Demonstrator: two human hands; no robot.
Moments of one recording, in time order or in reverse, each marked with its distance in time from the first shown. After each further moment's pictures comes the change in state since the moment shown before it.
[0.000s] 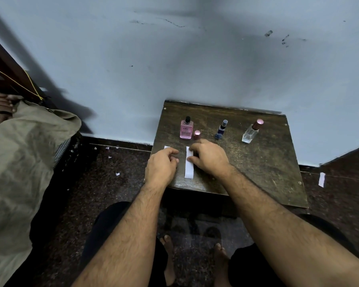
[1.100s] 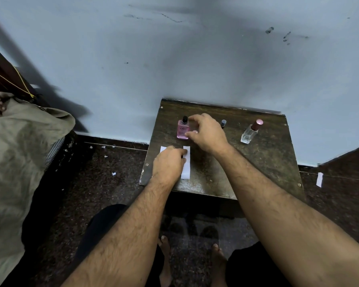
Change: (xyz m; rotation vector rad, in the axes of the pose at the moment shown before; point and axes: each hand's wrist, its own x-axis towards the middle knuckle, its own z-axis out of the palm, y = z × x) left_hand 0.019 0.018 0.024 0.419 -0.140 0.202; right_hand 0.036 -0.002 -0.043 0.262 0.184 0.113
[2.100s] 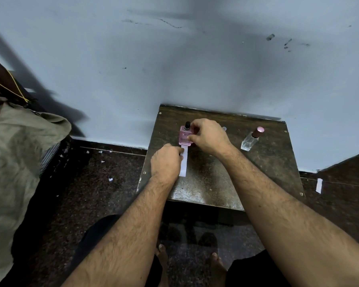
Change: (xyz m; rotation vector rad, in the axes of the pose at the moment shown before) left_hand 0.026 0.000 -0.004 -0.002 0.088 -0.013; right_hand 0.013 0.000 -0.012 -0.071 -0.052 -0.031
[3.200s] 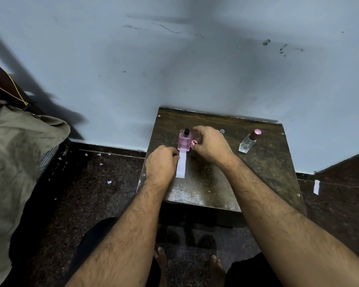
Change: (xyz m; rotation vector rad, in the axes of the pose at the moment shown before) left_hand -0.003 -0.009 -0.005 -0.098 0.110 -0.044; right_hand -0.013 0.009 0.008 0.027 -0.004 0.065
